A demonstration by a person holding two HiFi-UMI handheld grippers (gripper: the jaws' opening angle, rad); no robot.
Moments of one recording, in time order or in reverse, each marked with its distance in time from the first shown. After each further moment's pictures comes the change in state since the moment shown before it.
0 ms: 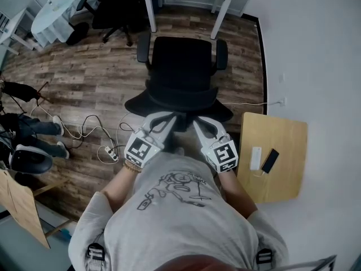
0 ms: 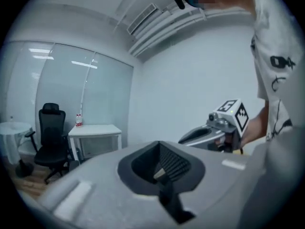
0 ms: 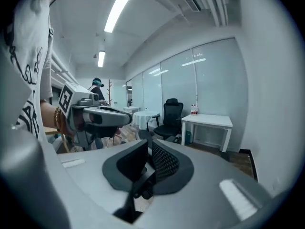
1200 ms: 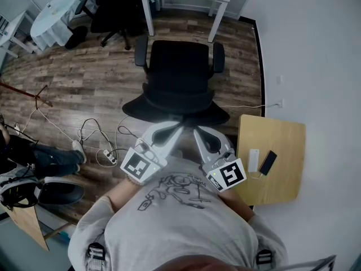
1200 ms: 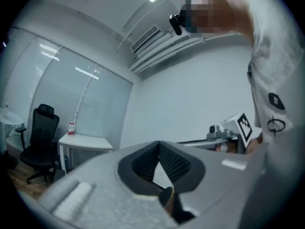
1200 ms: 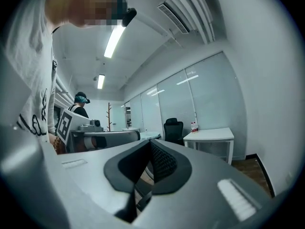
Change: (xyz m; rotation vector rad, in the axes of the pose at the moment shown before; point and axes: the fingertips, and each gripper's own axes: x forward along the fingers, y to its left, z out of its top) left arm -0.009 -0.050 0.080 -0.082 -0.226 -0.034; right arm -0.057 0.025 0.083 0.059 -0.262 0.006
